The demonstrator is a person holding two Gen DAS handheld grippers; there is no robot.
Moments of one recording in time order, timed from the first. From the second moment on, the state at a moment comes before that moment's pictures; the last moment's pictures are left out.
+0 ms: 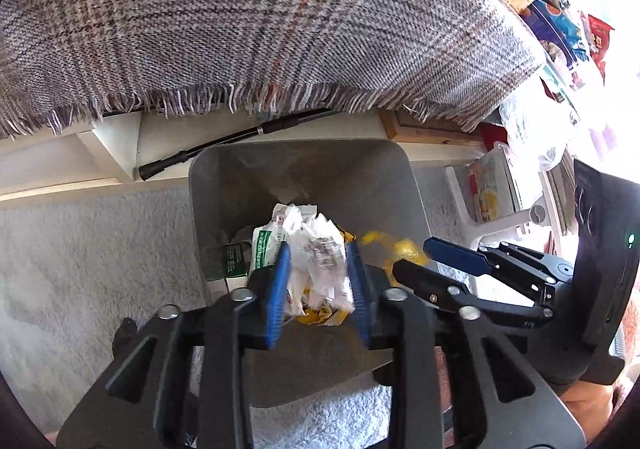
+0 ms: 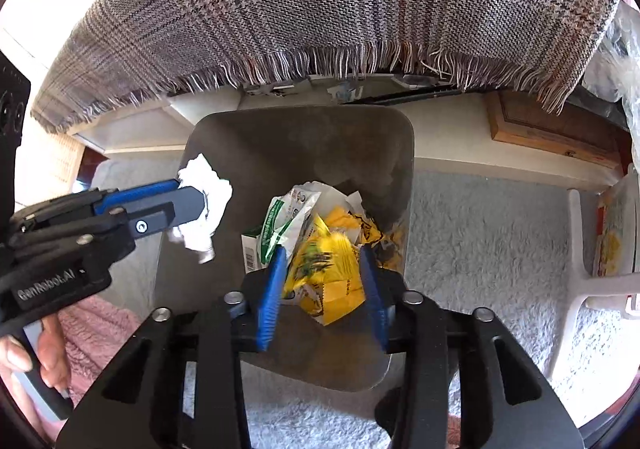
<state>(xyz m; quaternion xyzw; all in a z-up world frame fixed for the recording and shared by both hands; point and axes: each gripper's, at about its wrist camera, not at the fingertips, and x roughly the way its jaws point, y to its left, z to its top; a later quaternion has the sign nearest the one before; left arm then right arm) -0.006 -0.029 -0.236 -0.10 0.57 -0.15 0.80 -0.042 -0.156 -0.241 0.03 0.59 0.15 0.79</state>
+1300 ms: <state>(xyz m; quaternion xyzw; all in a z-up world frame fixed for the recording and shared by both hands) 0.159 0.056 -0.024 -0.08 0.43 -0.05 0.90 0.151 -0.213 -0.014 0.07 0.44 0.08 0.89</state>
